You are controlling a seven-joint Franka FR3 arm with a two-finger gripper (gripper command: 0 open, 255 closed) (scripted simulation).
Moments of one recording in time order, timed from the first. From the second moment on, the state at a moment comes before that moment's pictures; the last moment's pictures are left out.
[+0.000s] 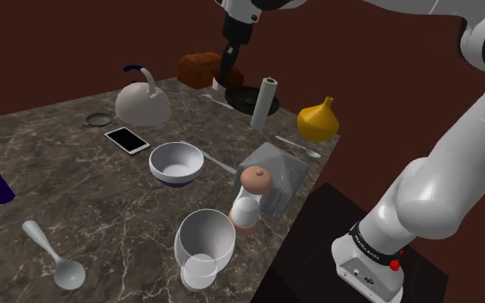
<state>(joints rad) 0.18 0.01 0.16 -1.78 -0.05 1.92 -0.40</state>
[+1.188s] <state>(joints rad) 0.34 -0.46 0.33 -2.23 0.07 1.90 -0.13</state>
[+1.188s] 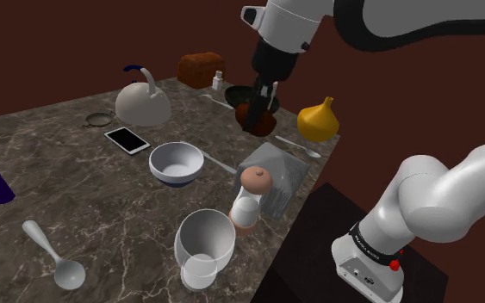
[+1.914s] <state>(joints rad) 0.46 -0.63 0.48 -2.32 0.18 1.83 0.08</state>
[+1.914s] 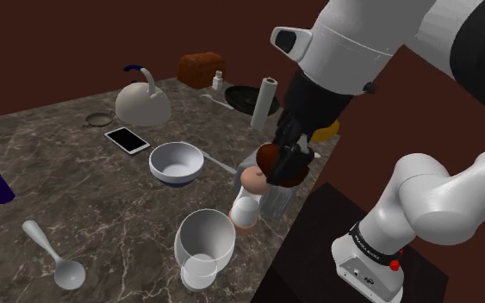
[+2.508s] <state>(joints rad) 0.51 -0.67 0.57 -2.36 0.24 1.85 0.18</state>
